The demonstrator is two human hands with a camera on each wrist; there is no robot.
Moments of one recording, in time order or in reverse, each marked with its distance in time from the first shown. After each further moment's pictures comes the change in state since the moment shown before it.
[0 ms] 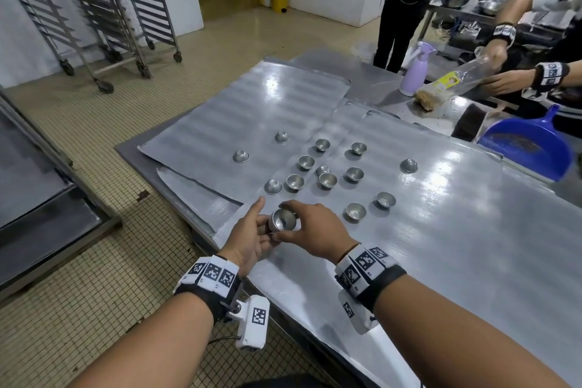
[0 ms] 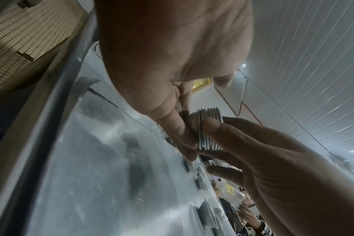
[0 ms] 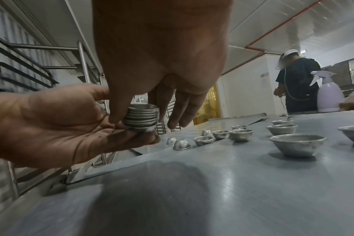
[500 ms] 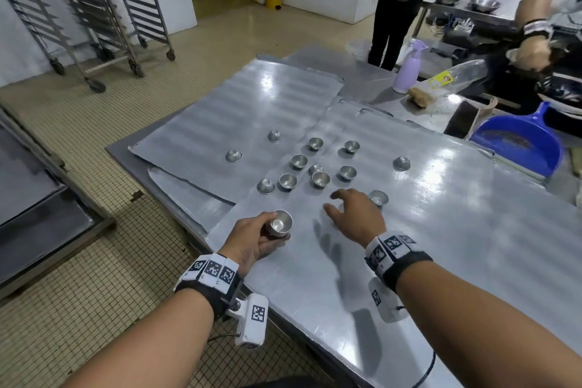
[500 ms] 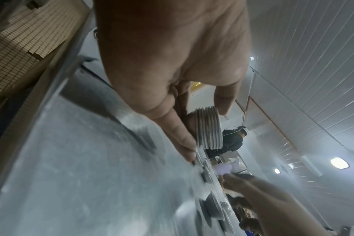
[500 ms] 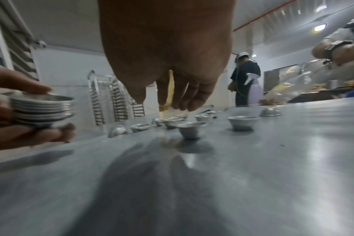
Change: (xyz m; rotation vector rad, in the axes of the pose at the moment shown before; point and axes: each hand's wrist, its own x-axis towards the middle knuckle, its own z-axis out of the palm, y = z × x) left_hand 0.003 -0.008 0.013 0.019 0.015 -0.025; right_hand -0.004 0.083 -0.036 -0.116 0.122 0.338
